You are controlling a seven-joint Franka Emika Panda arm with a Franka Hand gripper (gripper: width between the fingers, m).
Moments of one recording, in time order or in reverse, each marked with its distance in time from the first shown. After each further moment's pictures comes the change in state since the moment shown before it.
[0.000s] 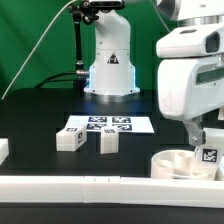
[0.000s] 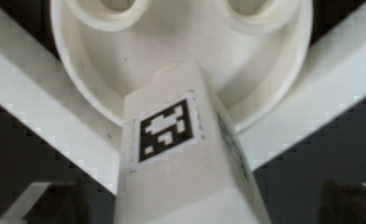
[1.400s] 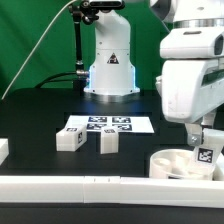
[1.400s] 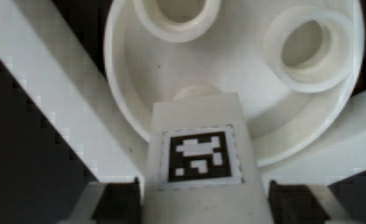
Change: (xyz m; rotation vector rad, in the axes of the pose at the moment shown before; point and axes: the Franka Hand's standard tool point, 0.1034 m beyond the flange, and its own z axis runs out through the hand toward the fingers) arm -0.010 0.010 0.002 -0.019 -0.020 0.005
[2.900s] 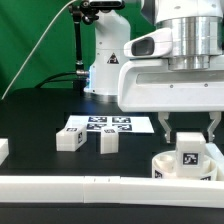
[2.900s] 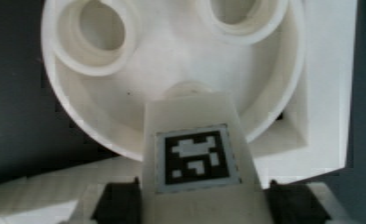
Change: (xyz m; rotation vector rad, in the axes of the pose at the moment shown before) arm -0.011 0.020 -0.001 -0.002 0.070 1.267
